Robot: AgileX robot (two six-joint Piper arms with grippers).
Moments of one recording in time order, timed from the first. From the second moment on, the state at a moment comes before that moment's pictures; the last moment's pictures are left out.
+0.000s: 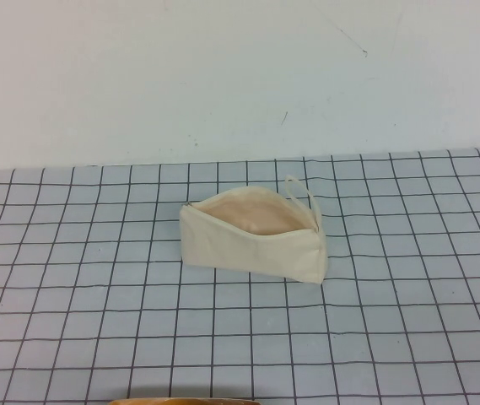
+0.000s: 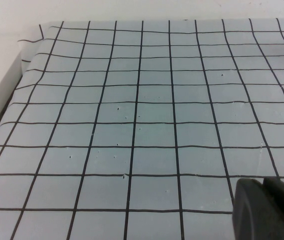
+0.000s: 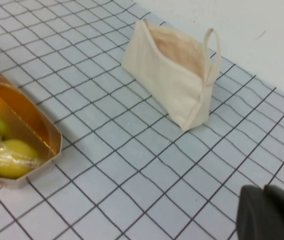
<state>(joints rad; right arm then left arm) 0.58 0.36 -0.47 0.09 0.59 -0.34 0.04 -0.01 0.02 -0.01 0.37 -0.02</state>
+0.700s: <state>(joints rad) 0.05 0.01 -0.04 0.06 0.19 -0.31 0.04 -0.01 0.02 -0.01 0.37 -0.02</state>
